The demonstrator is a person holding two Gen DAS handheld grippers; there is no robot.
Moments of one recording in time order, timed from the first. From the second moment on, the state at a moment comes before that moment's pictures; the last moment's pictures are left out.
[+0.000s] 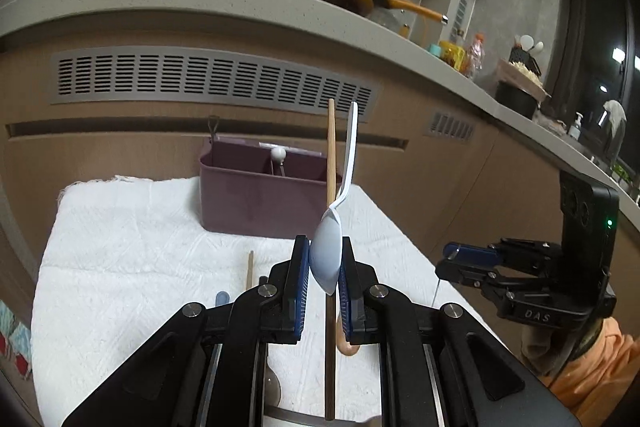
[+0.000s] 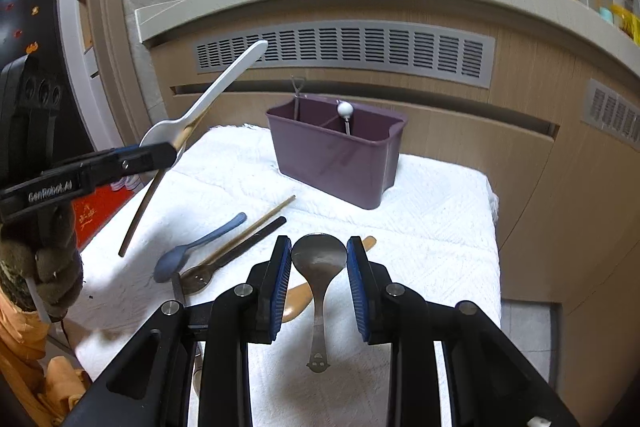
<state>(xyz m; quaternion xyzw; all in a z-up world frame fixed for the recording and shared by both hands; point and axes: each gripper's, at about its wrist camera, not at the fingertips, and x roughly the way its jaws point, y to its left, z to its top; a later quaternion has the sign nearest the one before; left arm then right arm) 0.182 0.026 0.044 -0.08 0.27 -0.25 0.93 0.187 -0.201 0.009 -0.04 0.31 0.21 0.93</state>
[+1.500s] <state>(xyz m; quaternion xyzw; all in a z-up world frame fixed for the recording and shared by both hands) 0.199 -0.037 -0.016 0.03 0.39 -0.21 0.90 0.180 -0.204 -0.004 -0.02 0.32 0.22 0.92</state>
